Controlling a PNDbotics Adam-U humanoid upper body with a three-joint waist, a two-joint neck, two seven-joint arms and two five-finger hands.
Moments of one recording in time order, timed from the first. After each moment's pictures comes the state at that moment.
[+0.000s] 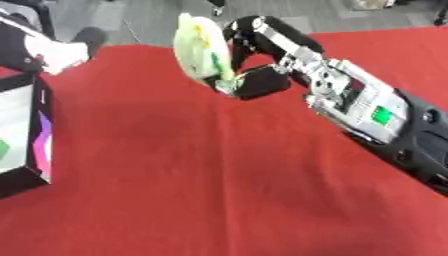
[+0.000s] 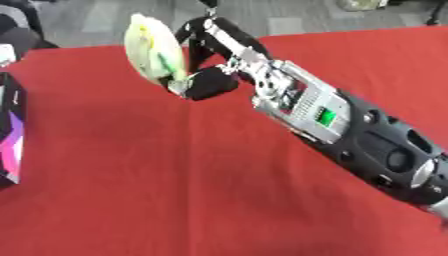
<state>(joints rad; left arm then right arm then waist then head) -1.30 0.58 -0.62 -1.58 -0.05 0.01 -0.54 -0.62 -0.84 0.42 -1.99 -0.16 0.51 -0.17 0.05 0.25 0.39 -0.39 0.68</state>
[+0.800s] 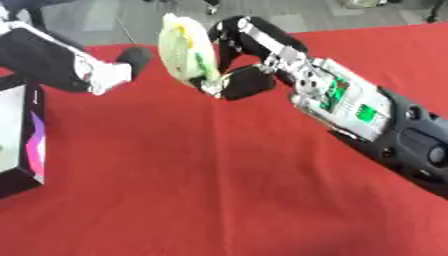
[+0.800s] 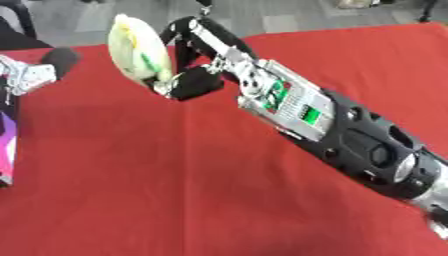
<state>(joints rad) -1.32 0.51 -0.67 -1.64 -0.16 0.04 -0.50 -0.63 -0.81 0.43 -1.99 -0.17 0.54 -0.19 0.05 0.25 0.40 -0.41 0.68</state>
